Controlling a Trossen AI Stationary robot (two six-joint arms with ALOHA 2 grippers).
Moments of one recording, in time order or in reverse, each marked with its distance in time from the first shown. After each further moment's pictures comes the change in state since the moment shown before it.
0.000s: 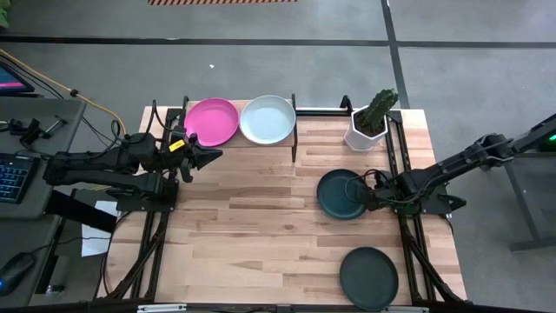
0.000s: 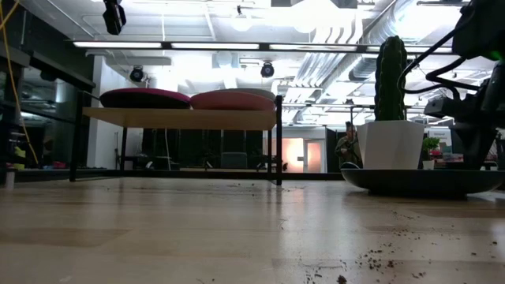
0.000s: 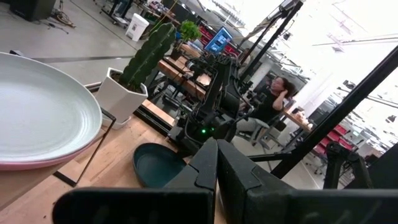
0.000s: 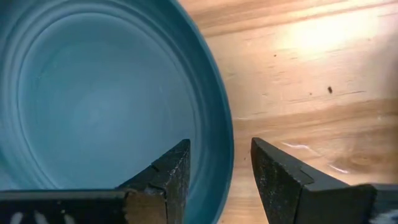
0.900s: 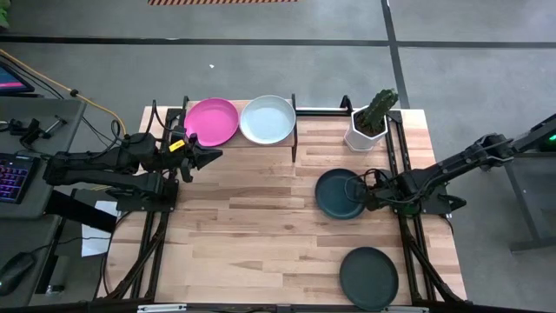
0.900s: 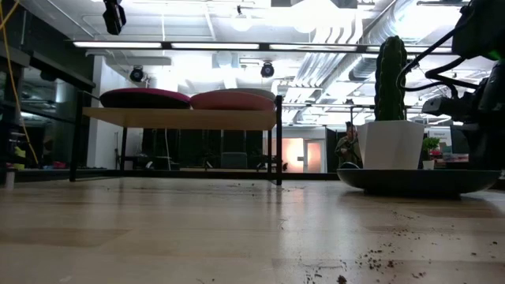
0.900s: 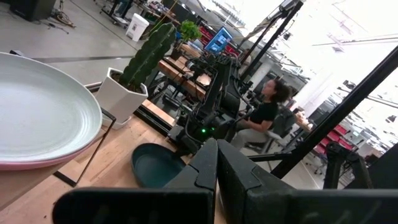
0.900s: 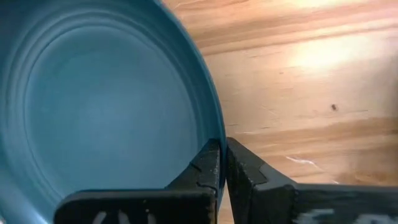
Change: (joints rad) left arm 0.000 0.000 0.000 0.000 -0.001 0.000; right arm 0.000 -0.001 0.000 0.001 0.047 -0.022
